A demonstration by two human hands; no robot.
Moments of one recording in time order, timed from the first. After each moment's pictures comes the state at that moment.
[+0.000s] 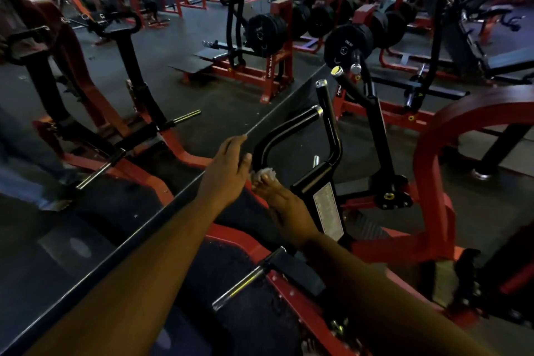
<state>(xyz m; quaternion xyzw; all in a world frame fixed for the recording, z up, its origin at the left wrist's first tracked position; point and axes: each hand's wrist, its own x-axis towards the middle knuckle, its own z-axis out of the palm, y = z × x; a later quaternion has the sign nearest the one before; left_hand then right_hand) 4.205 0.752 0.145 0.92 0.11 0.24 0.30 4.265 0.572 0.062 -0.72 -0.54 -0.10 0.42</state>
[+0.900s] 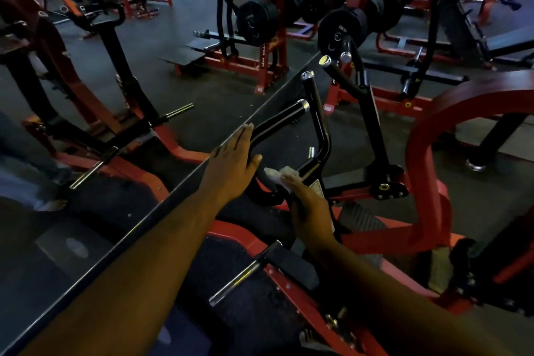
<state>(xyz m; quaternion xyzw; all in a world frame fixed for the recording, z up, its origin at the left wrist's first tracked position) 4.245 0.727 0.144 0.97 0.10 0.15 0.15 4.281 0.518 0.063 -0.77 -0.37 -0.04 0.52</state>
